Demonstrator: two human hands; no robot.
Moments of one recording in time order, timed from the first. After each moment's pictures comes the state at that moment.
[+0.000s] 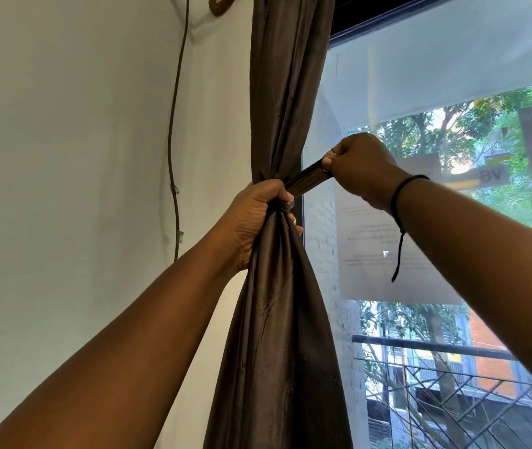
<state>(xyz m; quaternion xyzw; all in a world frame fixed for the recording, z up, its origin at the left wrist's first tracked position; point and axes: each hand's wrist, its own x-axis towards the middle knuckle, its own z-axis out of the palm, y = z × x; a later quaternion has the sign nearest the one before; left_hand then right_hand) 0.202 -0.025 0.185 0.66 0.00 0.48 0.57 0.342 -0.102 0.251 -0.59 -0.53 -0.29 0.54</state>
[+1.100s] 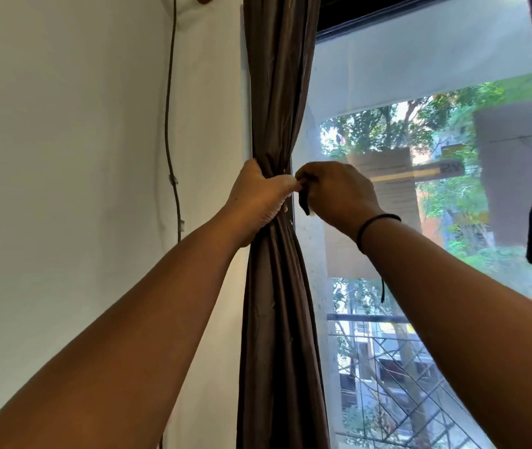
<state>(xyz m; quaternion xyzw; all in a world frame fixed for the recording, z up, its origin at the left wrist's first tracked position) 0.170 -0.051 0.188 0.74 0.08 0.57 0.34 0.289 -0.110 0.196 -0.65 -0.50 -0.41 0.40</state>
